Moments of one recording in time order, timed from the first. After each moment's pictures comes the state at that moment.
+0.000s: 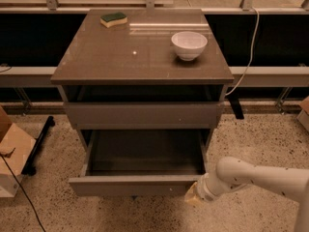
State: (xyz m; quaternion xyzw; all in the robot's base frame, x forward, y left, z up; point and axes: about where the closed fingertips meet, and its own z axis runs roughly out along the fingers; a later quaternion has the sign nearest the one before) arm 0.463 -0.155 0.384 -0.57 0.79 0.19 0.16
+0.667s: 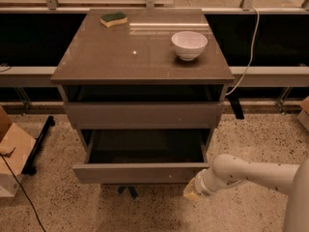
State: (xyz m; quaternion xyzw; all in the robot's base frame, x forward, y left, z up) arm 0.490 -0.157 0.373 -0.56 0.80 0.17 0.17
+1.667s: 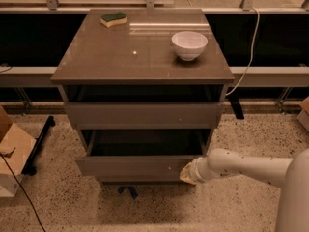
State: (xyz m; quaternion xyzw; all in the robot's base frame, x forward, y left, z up) arm 0.561 -0.148 0.387 -0.58 0.77 0.10 0.25
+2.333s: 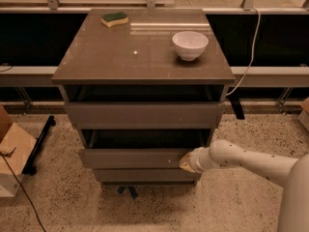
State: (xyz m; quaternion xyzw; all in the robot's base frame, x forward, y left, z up) arm 0.612 -0.148 0.401 -0.58 0.76 0.09 0.29
